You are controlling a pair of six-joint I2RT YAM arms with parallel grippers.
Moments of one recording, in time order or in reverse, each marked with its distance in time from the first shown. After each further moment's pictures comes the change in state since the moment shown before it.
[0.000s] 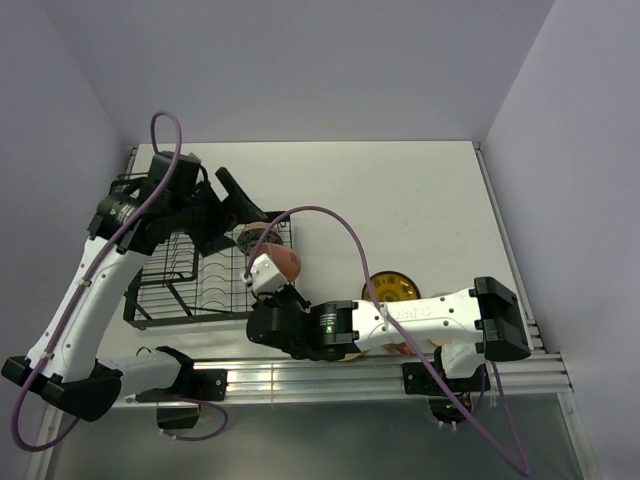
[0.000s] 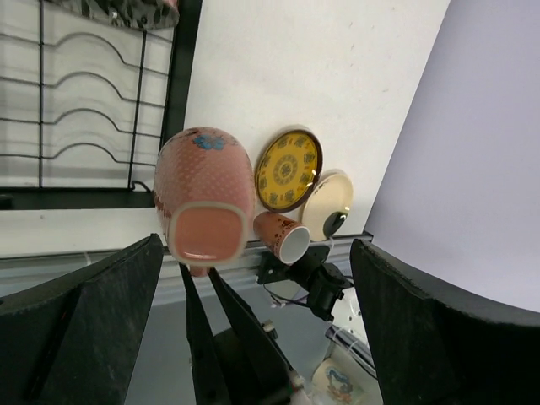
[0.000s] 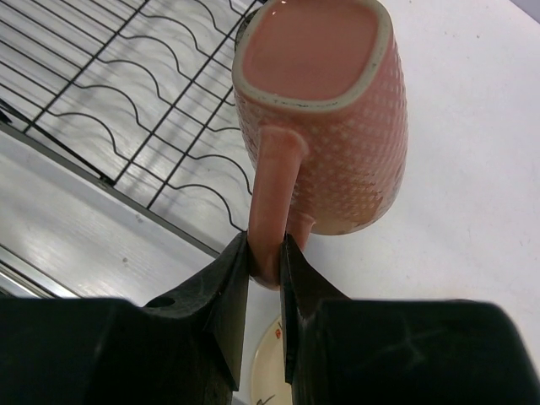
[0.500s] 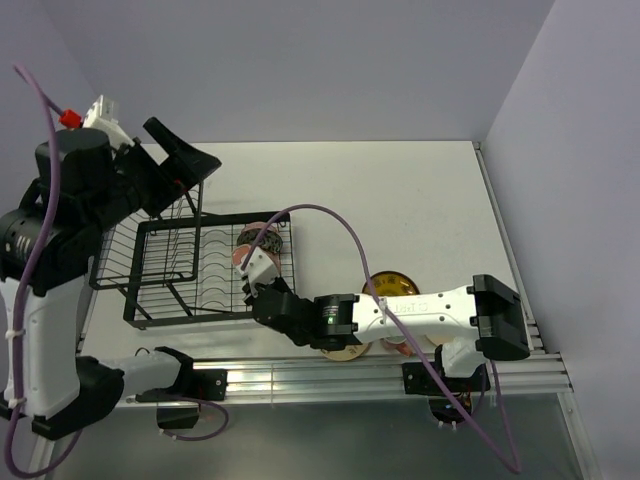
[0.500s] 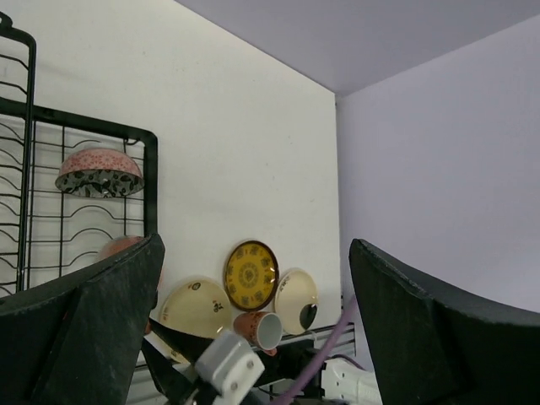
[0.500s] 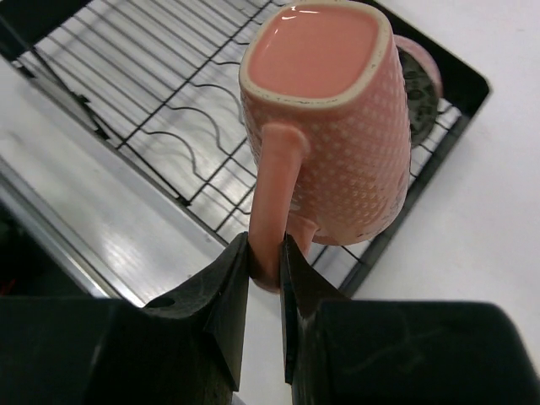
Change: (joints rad) left arm 0.069 0.034 0.549 -0.084 -0.175 0.179; right arm -0.066 -0.009 -0.075 0.252 -0.233 -0.094
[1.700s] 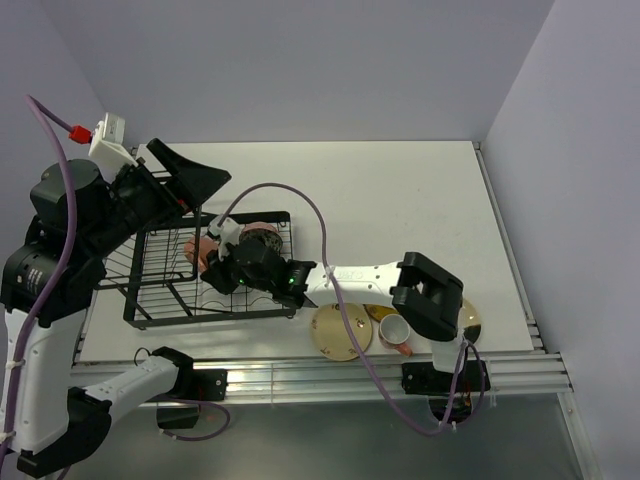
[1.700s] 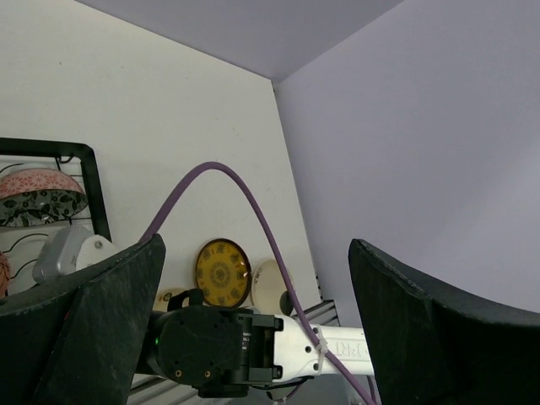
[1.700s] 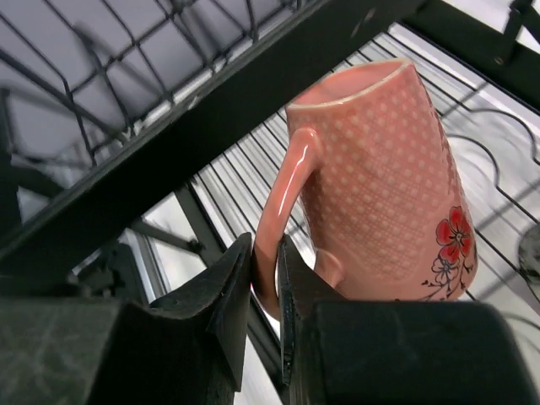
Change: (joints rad) left arm 0.000 -0.233 -0.361 0.322 0.168 0.028; right arm -0.240 0.339 0.151 0.455 -0.634 0.058
